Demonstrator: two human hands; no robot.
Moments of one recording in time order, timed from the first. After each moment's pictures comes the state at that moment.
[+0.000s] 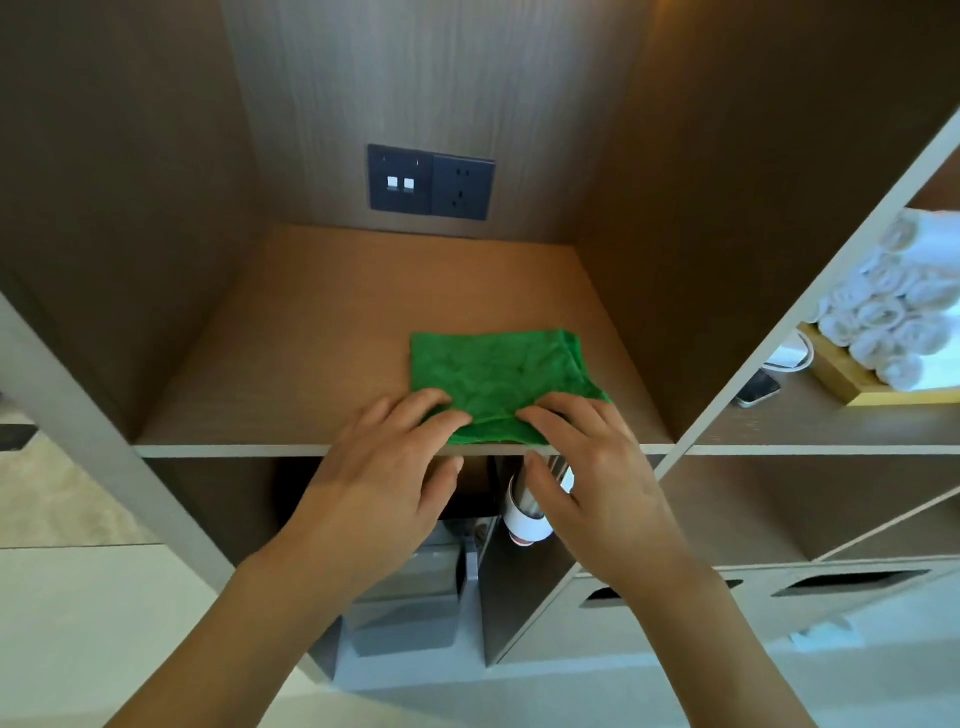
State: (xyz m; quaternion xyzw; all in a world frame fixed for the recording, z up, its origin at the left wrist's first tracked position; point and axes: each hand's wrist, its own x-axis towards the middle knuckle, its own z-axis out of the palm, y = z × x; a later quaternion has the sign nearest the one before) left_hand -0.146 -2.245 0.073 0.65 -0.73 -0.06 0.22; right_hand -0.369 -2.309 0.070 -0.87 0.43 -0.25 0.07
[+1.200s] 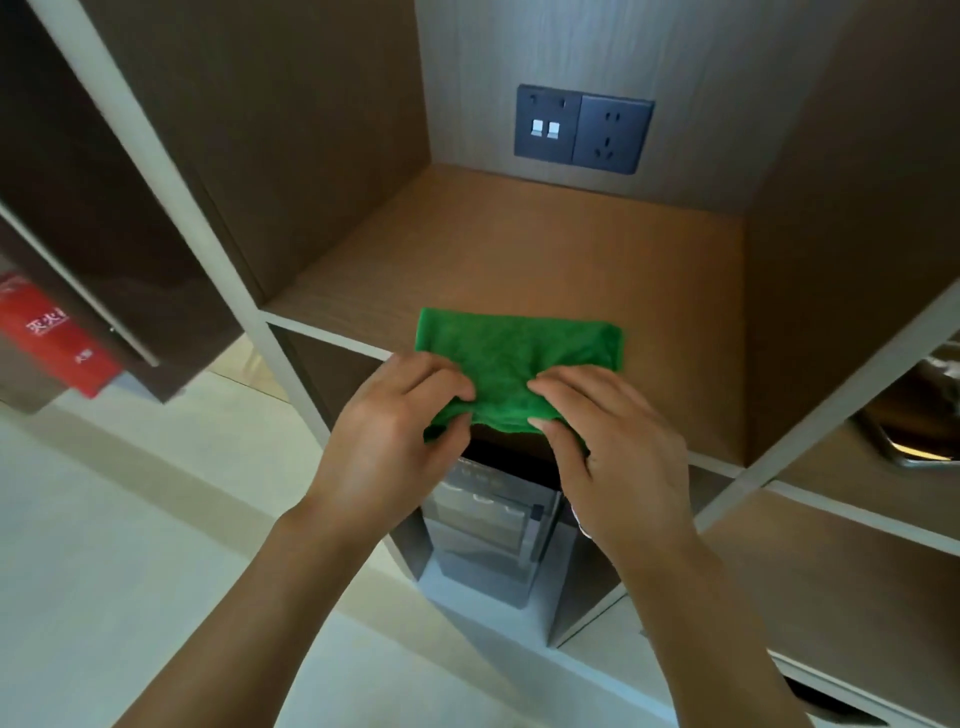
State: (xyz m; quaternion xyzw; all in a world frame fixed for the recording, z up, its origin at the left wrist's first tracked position) left_hand -0.213 -2.214 0.053 0.73 -0.58 0.13 0.34; right_hand -0.386 -2.354 0.038 -0.90 0.20 -0.38 0.10
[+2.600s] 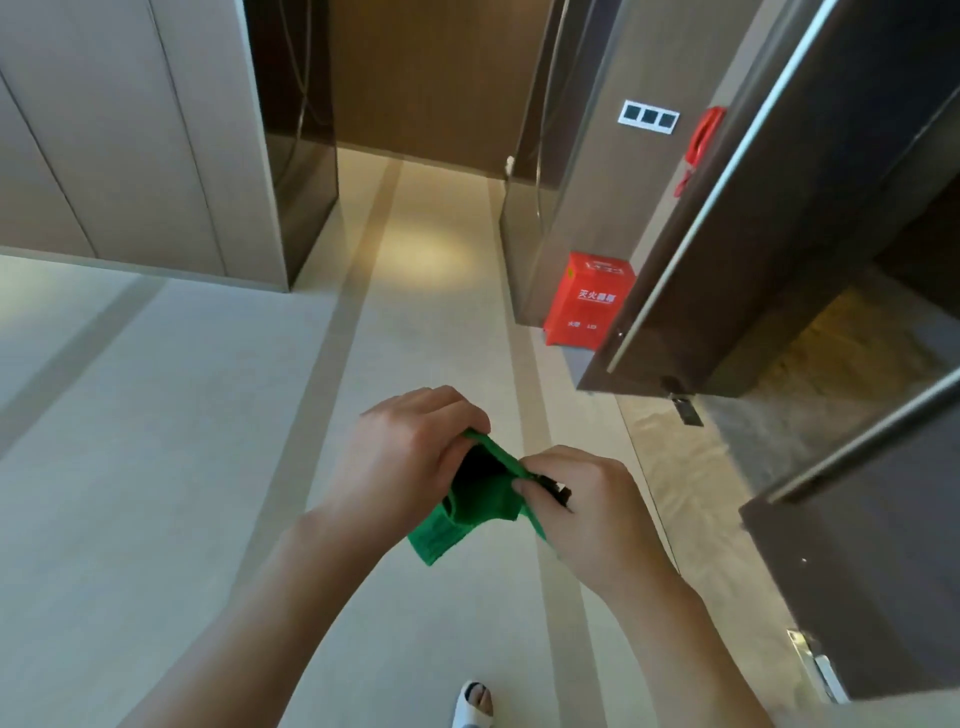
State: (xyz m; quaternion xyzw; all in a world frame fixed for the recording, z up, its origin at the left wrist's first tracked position) left_hand -0.108 -1.503 0.058 0.90 -0.11 0.31 0.28; right_hand -0.057 -1.720 0.041 -0.90 -0.30 -0.04 0.30
